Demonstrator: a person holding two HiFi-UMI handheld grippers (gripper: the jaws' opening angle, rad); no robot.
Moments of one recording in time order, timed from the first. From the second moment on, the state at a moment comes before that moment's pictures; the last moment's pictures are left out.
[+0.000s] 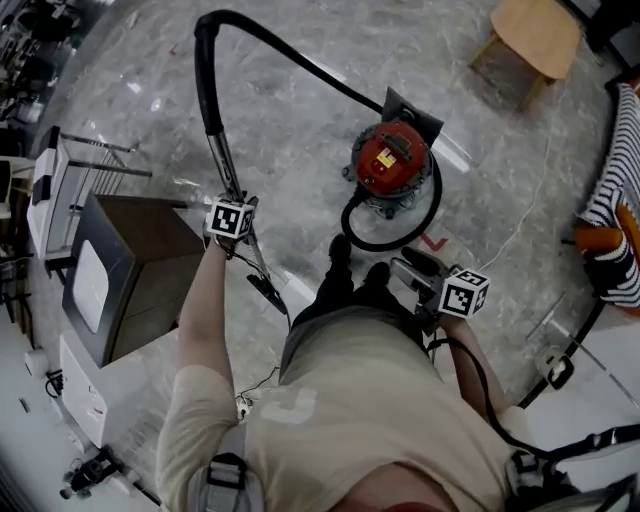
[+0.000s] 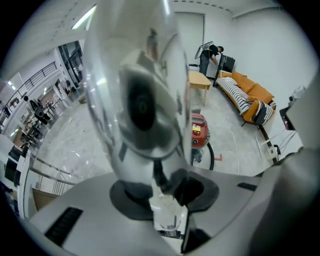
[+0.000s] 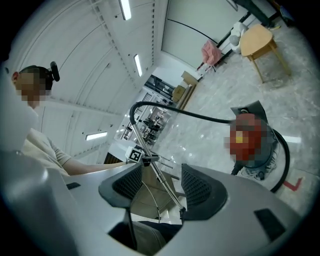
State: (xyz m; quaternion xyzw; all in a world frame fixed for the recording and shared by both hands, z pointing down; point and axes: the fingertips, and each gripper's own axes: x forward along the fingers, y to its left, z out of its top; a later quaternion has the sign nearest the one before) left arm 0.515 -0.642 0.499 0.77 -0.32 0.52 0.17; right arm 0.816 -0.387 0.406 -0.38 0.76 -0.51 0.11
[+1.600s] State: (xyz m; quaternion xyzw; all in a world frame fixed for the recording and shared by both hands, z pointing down) left arm 0.557 -0.573 0.573 0.78 -0.30 0.28 0.48; right arm 0.590 -0.270 0.427 -0.54 0.65 -0.52 0.12
